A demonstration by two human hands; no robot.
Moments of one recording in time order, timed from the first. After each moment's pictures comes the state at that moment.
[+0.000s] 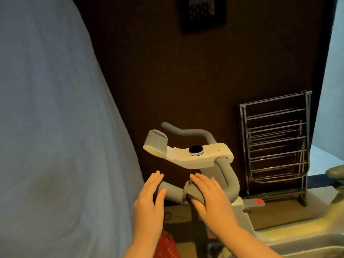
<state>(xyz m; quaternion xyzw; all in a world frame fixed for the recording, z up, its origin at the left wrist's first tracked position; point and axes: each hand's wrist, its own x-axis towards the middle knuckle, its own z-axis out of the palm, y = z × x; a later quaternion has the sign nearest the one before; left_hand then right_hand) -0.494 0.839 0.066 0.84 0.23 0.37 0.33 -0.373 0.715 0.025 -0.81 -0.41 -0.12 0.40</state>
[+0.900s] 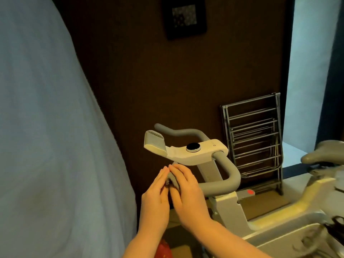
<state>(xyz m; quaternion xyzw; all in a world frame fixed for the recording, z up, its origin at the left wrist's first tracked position) -0.510 0.874 0.066 0.85 0.12 0.32 0.41 -0.443 0.786 0.042 -0.76 -0.38 -0.15 0.50</state>
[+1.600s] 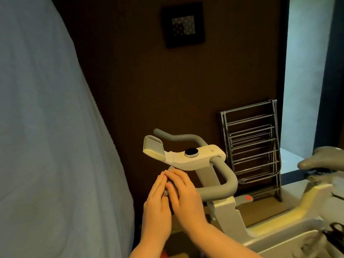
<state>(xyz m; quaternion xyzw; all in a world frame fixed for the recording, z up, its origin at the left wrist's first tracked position) -0.508 0.865 0.056 0.84 0.13 0.32 0.41 -0.441 0.793 0.038 -0.75 -0.37 -0.18 0.51</state>
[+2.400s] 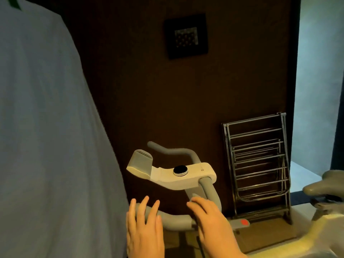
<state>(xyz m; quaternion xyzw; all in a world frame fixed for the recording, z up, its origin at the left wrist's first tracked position) -0.453 0.835 0.018 0.87 0.23 0.44 -0.01 -0.343 0.685 0.003 -0.82 -0.42 -0.18 0.34</state>
